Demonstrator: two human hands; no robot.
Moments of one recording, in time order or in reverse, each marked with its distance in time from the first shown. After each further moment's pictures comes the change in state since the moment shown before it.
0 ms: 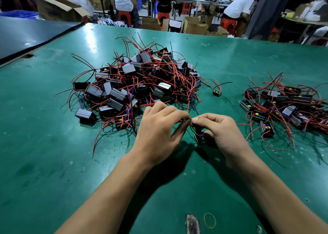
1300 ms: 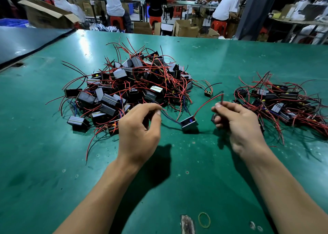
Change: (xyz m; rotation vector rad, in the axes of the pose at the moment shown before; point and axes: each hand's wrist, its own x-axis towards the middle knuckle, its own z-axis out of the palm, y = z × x) left_hand -0.002 -0.002 -0.009 -0.252 0.290 -0.268; right_hand 0.025 0.004 -0.048 0.275 0.400 -0.039
